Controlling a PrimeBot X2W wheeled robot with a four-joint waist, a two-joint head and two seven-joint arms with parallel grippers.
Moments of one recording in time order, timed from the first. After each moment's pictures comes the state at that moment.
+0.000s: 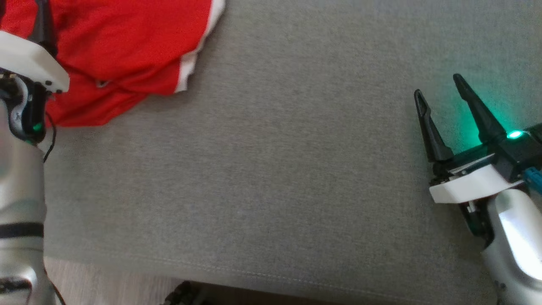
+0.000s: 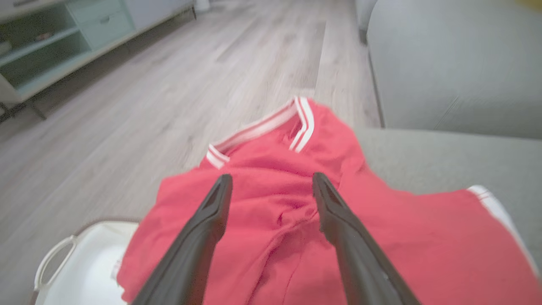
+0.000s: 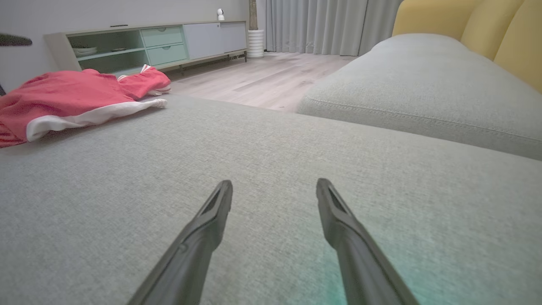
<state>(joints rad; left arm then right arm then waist) -0.80 0.29 -0.02 0.61 -0.27 -0.08 -0.02 -0.31 -0.31 0.22 0.19 0.14 0.13 -0.25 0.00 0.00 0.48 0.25</state>
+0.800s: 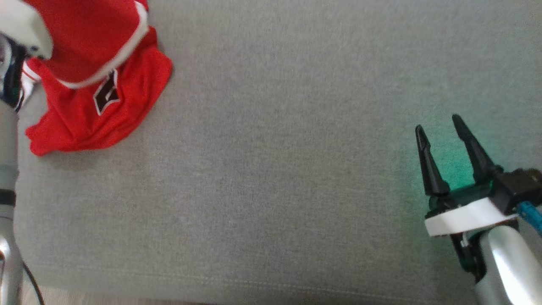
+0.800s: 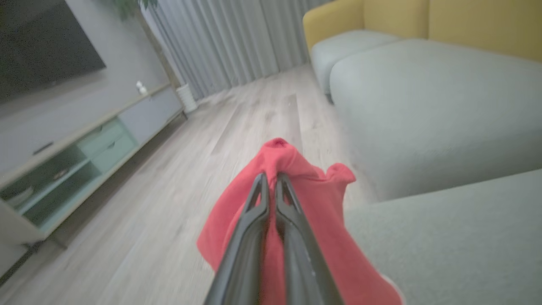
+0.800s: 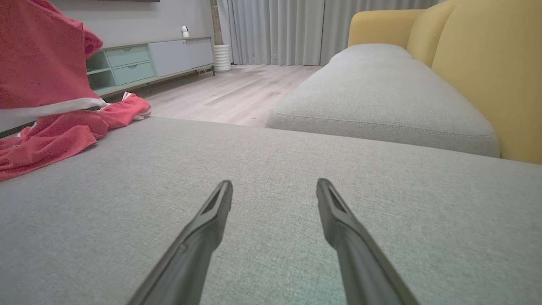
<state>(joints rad) -1.01 0.38 -0.20 0.79 -0.12 -0.11 -0.12 -0.16 -0.24 0.16 0.16 0.16 0.13 -0.24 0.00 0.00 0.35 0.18</state>
